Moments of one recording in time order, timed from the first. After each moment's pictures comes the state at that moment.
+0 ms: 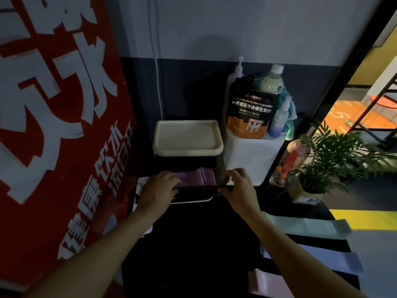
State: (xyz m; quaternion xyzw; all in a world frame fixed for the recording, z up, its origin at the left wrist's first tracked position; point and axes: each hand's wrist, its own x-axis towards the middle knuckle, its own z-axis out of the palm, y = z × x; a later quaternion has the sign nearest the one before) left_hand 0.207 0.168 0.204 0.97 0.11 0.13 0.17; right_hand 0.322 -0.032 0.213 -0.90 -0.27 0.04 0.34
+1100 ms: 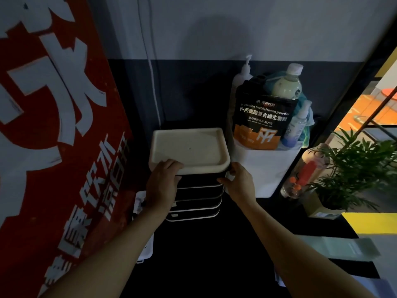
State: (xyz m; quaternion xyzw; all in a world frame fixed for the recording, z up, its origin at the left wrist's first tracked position) left_hand 0.283 0.195 0.212 0.92 0.16 0.30 0.18; right_hand 0.397 0.033 0.203 -0.90 -0.17 0.06 0.41
